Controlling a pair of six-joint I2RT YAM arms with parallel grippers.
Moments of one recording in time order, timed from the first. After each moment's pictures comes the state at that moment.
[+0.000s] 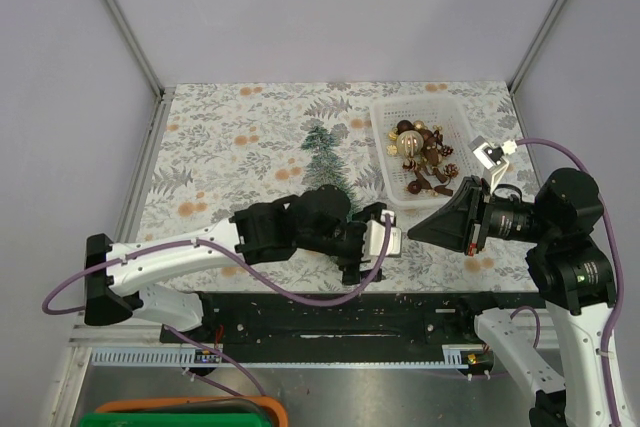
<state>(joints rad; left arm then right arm) -1.26 1.31 1.26 -0.42 0.30 0.32 0.21 0.66 1.21 -0.62 -1.17 0.64</state>
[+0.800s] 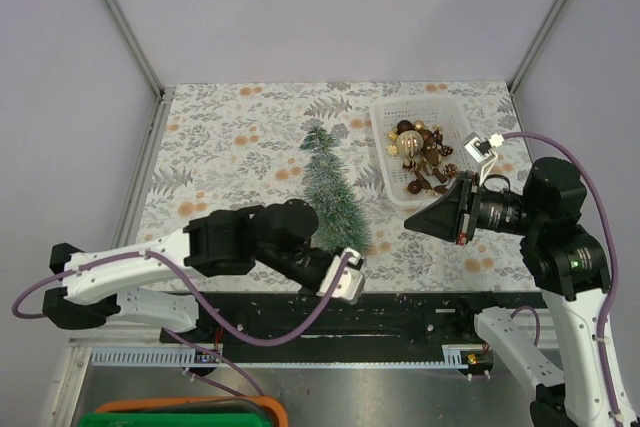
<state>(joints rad) -1.37 1.18 1.30 -0.66 0.53 0.38 0.21 0.70 1.22 -0.73 -1.07 0.54</state>
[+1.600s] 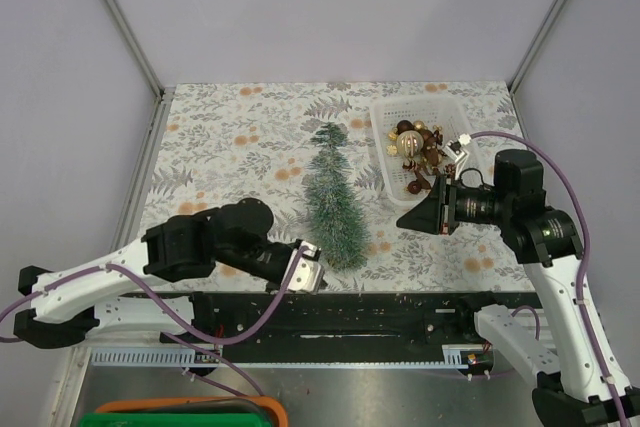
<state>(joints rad) -1.28 0.94 1.15 -0.74 0.45 0.46 0.24 0.80 1.12 -0.87 -0.98 0.45</state>
